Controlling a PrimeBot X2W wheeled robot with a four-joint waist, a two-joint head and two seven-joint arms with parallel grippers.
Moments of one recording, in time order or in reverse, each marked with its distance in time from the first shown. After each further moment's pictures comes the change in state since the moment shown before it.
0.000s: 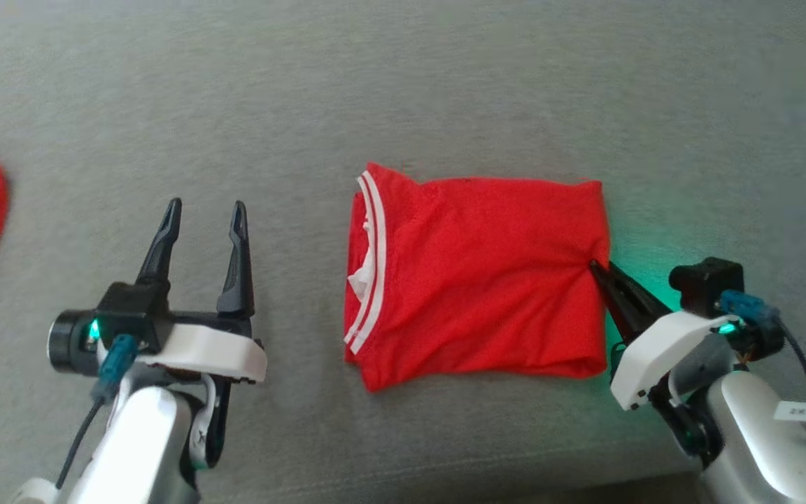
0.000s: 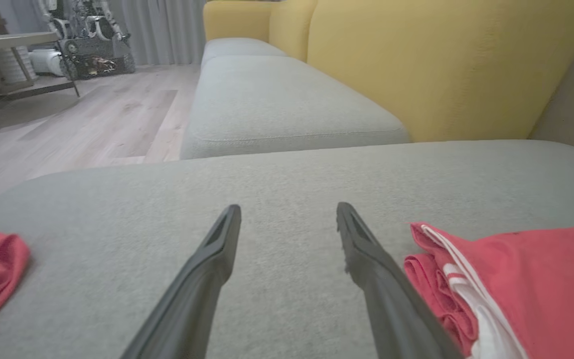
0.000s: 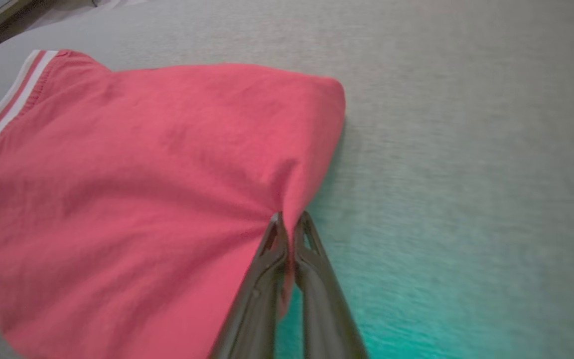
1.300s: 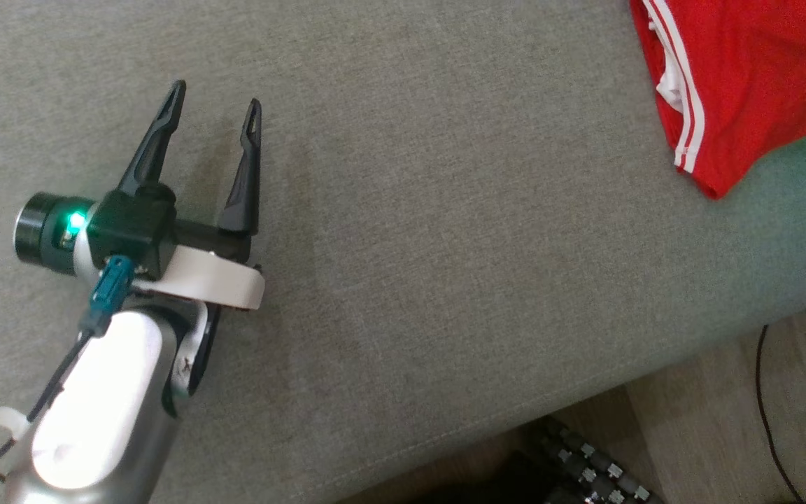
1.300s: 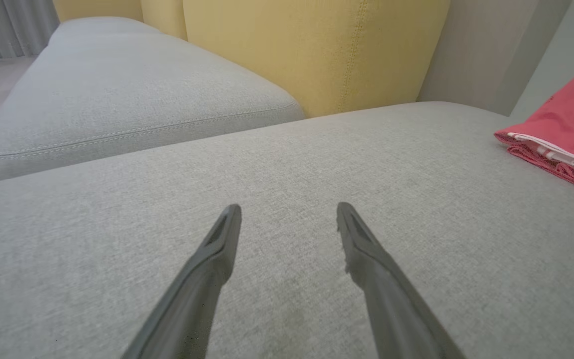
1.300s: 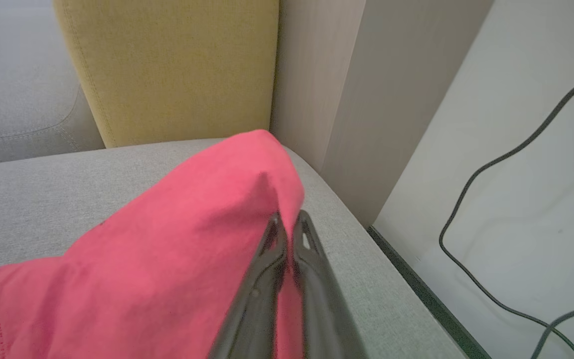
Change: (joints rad) left arm -0.189 0.088 -0.064 -0.127 0.081 -0.031 0.102; right arm -0.623 -0.230 -0.281 0.483 0.081 0.000 -0.242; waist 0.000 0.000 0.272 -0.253
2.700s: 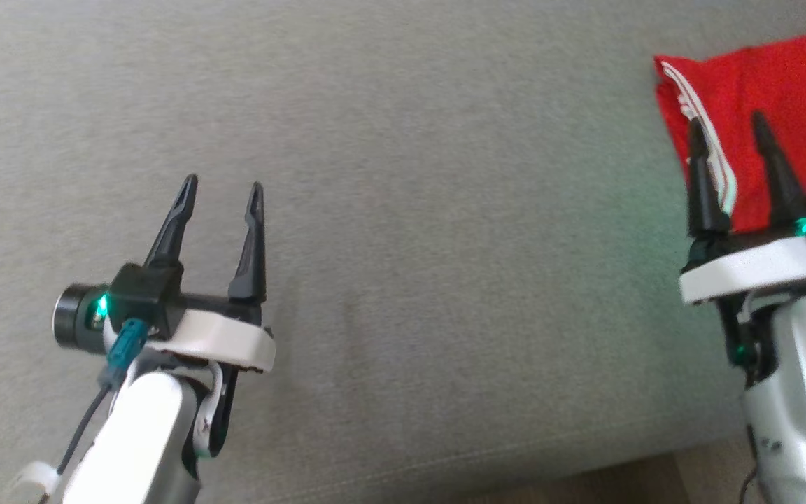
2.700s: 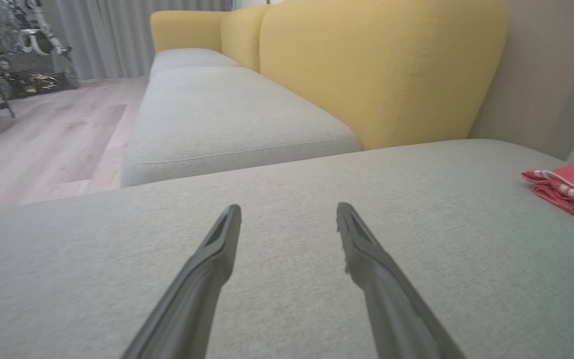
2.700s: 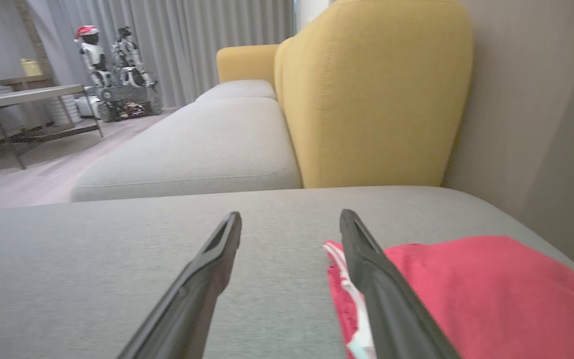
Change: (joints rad) left arm 0.129 -0.042 -0.010 0.080 -0.089 0.042 -0.076; right arm 0.457 0.244 0.053 -0.464 -0.150 0.000 -0.088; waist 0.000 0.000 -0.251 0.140
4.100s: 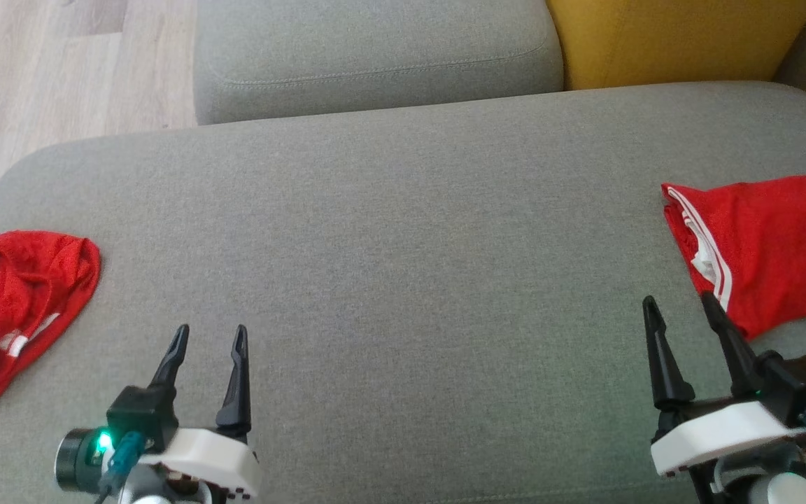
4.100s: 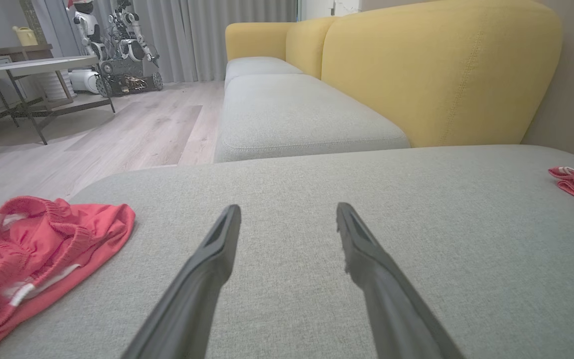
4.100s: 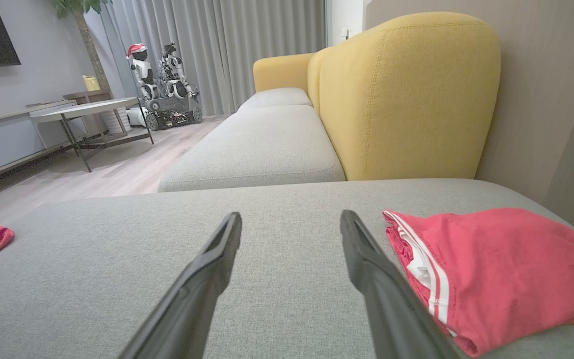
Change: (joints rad) left arm 0.304 0.035 0.012 -0.006 -0.072 0.051 0.006; right arm 0.499 0.160 -0.053 -0.381 -0.125 0.000 0.197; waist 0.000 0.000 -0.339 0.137
